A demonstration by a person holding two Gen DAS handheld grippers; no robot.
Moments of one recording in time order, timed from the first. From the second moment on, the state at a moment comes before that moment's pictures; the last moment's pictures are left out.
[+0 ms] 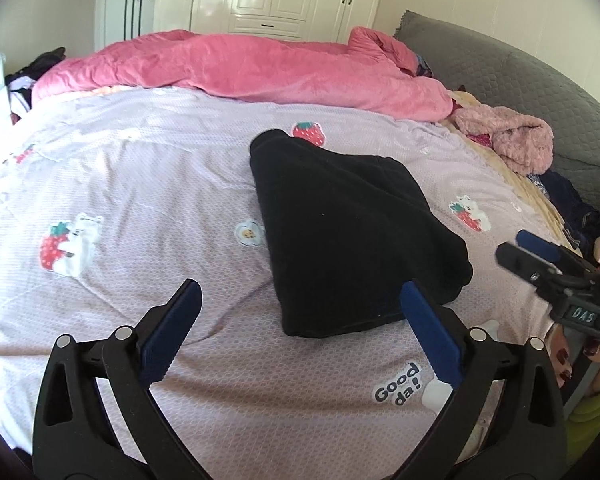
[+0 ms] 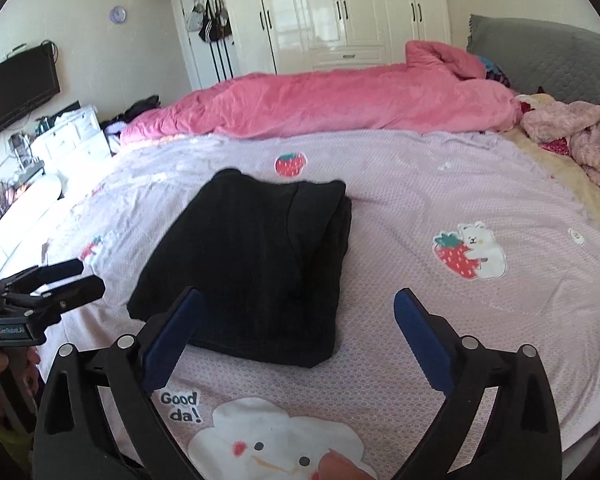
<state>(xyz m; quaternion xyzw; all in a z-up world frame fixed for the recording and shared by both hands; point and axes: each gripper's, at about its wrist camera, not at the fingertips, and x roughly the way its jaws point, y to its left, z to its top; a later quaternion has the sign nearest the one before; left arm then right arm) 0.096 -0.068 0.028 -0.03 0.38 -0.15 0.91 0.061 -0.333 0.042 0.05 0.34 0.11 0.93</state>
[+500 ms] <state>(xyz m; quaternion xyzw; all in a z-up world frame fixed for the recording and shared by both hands) 0.061 -0.052 0.040 -0.02 0.36 -0.11 0.93 0.027 -0.319 0.070 0.05 0.28 0.10 0.95</state>
